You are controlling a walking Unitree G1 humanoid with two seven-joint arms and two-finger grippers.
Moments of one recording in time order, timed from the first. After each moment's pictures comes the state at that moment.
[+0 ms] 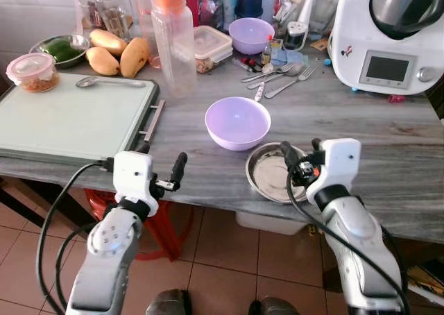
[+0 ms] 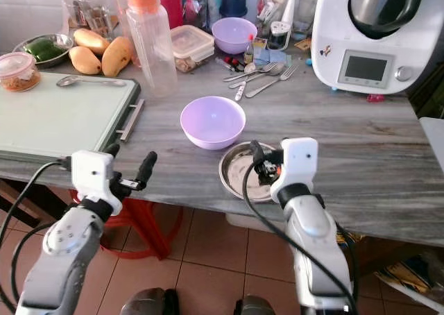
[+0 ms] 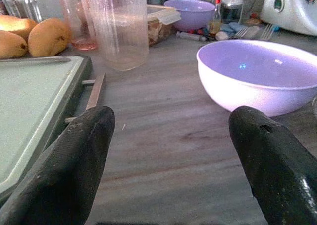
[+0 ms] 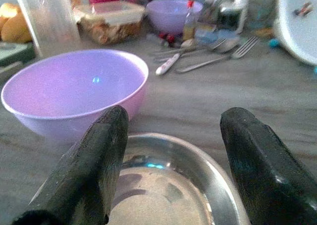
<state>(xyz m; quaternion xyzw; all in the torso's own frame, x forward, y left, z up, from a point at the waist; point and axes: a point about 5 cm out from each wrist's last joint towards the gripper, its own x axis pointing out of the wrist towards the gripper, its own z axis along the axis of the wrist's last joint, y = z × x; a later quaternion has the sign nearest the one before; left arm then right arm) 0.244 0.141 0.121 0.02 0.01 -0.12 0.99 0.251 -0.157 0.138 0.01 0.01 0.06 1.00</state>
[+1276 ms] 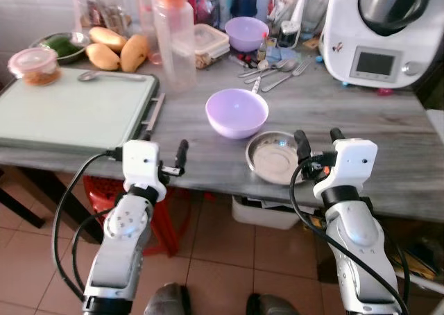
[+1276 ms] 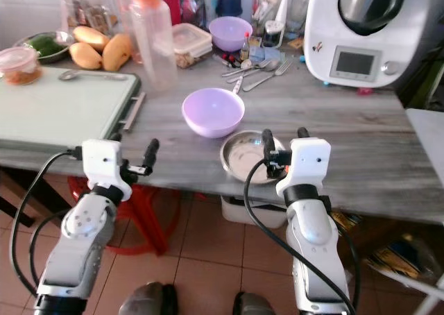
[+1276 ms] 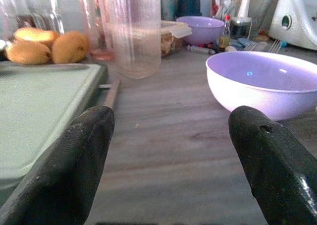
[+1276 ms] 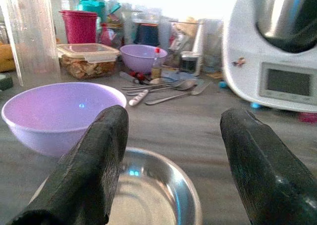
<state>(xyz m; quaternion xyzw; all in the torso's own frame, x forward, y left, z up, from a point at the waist) 0.266 0.135 0.122 0.02 -0.02 -0.09 1.00 0.249 -0.162 0.146 -0.03 -0.06 0.01 1.00</state>
